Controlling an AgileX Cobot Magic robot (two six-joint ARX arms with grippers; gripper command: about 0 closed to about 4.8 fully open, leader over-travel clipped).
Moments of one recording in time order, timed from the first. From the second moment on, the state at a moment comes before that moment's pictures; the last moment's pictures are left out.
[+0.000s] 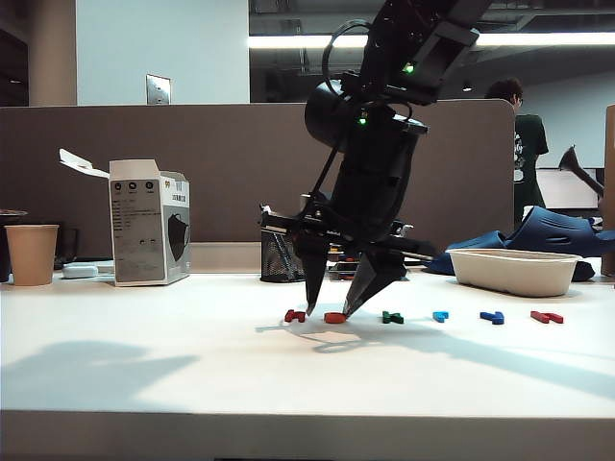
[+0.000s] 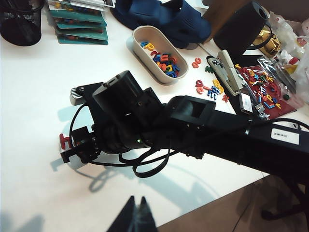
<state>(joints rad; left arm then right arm) -0.91 1.13 1.51 -0.88 -0.18 -0.58 0.60 2.05 1.48 -0.53 -0.03 0.41</state>
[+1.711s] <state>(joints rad) -0.91 1.13 1.51 -0.88 -0.18 -0.58 0.69 2.05 1.51 -0.84 -0.02 0.43</state>
